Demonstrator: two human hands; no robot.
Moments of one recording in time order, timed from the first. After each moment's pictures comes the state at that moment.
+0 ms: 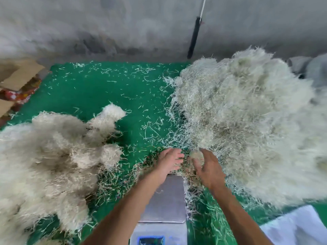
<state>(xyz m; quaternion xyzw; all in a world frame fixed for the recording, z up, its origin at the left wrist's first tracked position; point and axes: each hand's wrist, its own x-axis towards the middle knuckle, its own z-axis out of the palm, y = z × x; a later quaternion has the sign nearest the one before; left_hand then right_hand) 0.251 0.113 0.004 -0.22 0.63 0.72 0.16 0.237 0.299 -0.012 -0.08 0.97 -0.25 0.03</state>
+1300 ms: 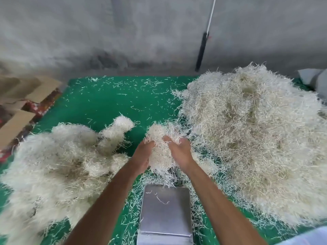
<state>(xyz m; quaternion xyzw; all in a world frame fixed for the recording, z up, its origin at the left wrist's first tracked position) 0.245 0.026 0.076 -0.33 0.63 0.70 0.04 0.205 0.168 0.079 0.02 0.75 -0.61 0.26</state>
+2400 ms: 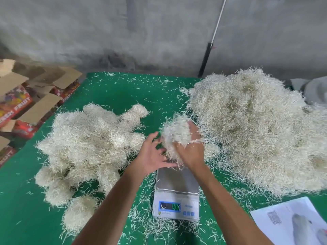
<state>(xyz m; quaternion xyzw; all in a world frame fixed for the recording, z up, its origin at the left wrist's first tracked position) 0.399 0.020 0.087 -0.21 0.35 0.90 0.15 0.352 0.177 0.096 -0.15 0.85 -0.50 -0.04</state>
